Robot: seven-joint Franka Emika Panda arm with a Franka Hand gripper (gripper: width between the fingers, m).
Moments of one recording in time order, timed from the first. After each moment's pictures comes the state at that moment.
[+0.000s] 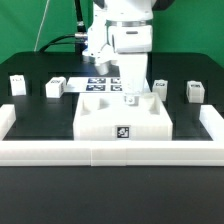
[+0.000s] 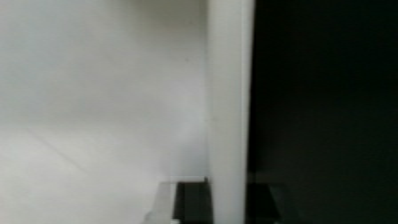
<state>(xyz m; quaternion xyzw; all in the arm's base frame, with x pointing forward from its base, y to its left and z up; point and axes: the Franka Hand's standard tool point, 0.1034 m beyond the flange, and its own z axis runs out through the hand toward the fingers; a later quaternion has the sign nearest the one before) 0.456 0.043 0.008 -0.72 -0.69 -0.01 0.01</state>
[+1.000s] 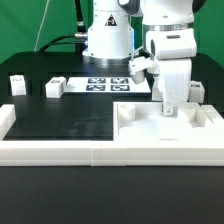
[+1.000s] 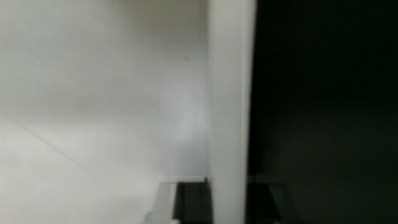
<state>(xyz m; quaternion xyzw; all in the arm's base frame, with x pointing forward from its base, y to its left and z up) 0.503 0.090 0.008 -0.72 -0.70 -0.03 0.01</state>
